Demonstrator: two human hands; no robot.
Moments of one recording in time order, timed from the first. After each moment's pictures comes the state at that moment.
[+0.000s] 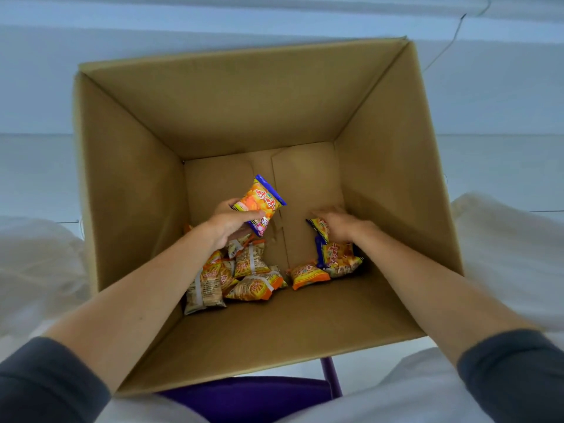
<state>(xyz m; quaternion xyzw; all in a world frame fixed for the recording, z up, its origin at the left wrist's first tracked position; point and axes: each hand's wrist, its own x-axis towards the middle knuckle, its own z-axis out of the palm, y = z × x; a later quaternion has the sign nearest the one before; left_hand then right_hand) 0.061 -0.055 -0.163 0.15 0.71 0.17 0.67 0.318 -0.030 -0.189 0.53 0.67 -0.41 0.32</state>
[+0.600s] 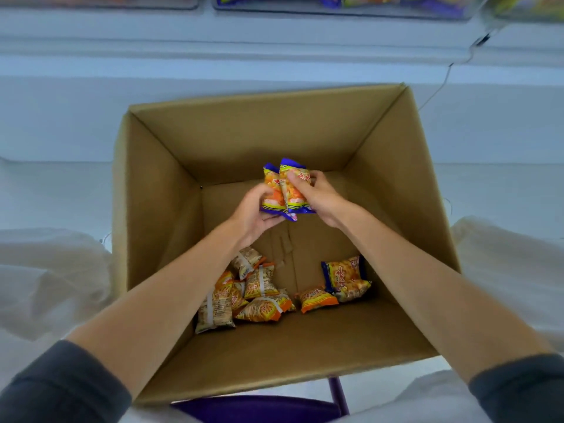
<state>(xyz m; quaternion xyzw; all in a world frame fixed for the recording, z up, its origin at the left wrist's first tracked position) 0.084 -0.020 -0.101 0.14 0.58 0.35 0.72 0.230 0.026 -0.104 0.62 0.35 -0.67 -0.21</state>
